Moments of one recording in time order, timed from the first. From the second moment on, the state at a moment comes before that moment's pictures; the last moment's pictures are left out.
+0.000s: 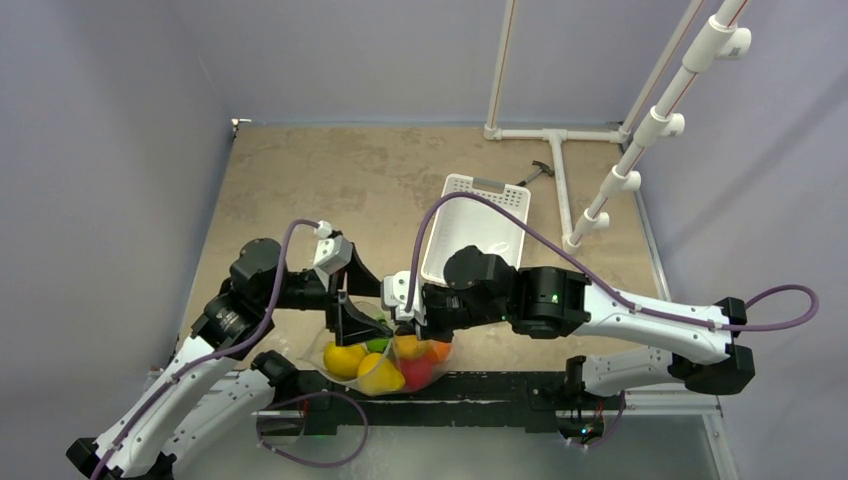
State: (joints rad) left arm -0.62 0.61 0.75 -0.29 0.93 -0.26; right arm 1.35 1.20 1.30 -0.60 -0.17 -0.23
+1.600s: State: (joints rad) left arm -0.62 0.70 0.94 -0.65 0.67 -0.17; right arm 1.35 1.43 1.60 -0.73 0.19 0.16
